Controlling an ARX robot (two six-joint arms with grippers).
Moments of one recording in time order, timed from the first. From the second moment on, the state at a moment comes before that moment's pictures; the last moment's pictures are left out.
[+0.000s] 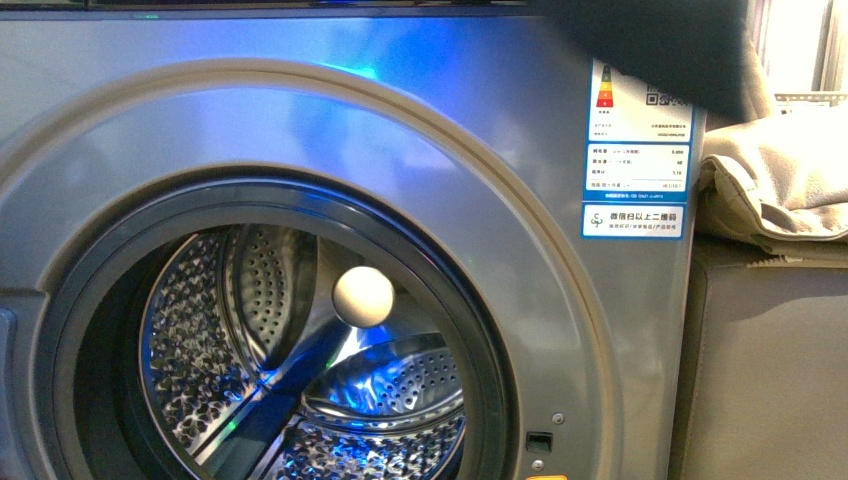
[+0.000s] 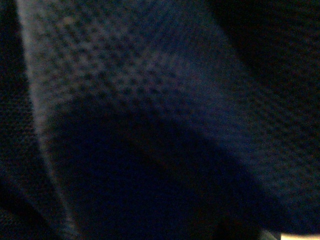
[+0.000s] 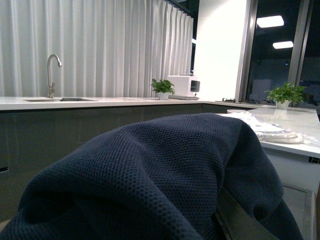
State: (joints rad) left arm -0.90 1.48 1.62 0.61 -0.42 0.25; right arm 0.42 1.79 2.89 -0.68 -0.21 -0.01
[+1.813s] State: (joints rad) left arm -0.56 1.07 0.80 0.69 -0.25 -0.08; right arm 0.51 1.72 2.82 -0.71 0.01 0.01
